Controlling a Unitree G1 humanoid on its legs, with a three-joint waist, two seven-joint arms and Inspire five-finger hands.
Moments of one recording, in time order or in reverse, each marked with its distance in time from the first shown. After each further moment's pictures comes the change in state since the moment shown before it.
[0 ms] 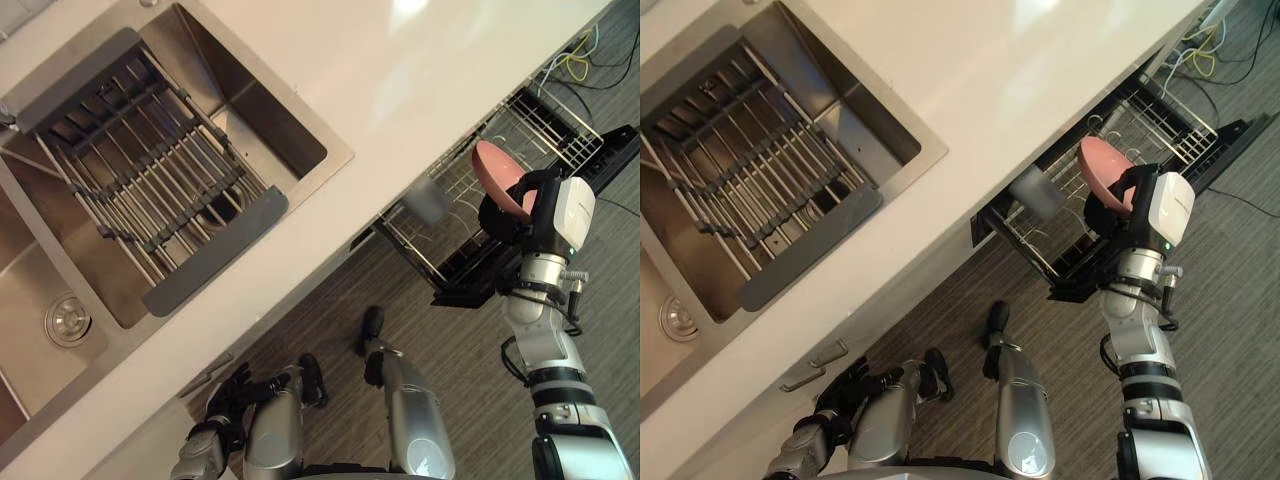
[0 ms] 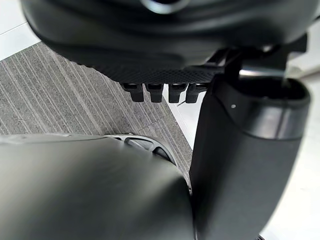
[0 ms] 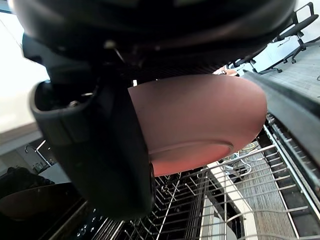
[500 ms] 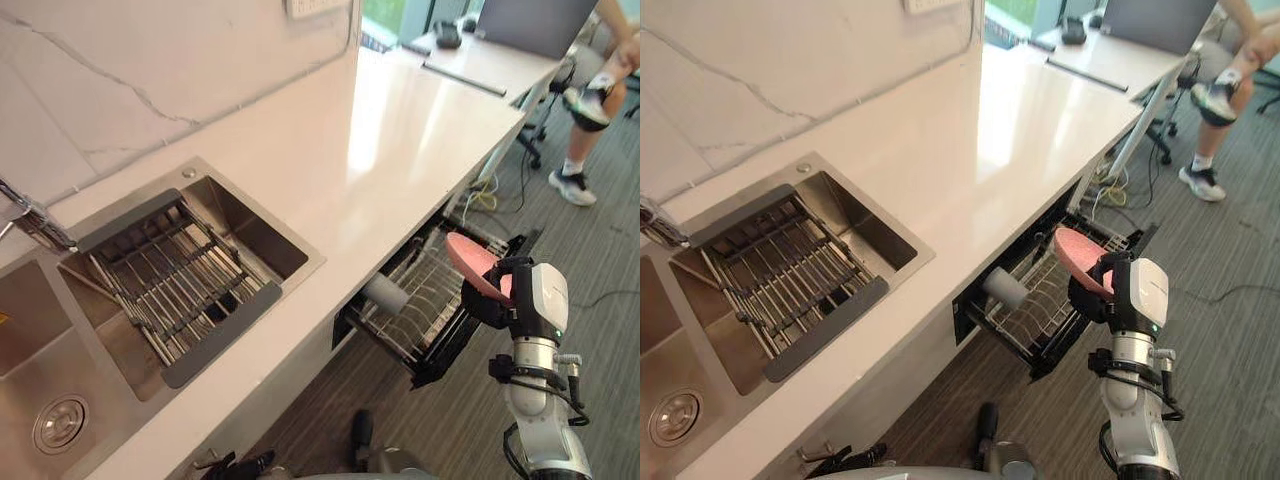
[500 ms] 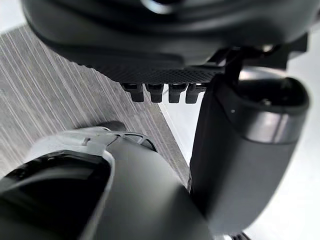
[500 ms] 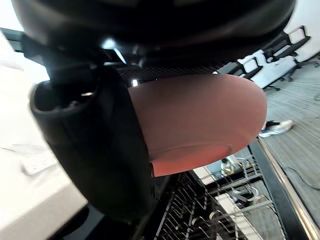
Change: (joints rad) left arm 0.136 -0.036 0.103 0.108 0.117 0.078 -0.022; right arm 0.411 0.189 -0.117 -0.244 -0.128 -0.021 0.134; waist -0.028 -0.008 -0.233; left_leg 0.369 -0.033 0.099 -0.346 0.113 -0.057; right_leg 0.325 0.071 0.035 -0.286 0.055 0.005
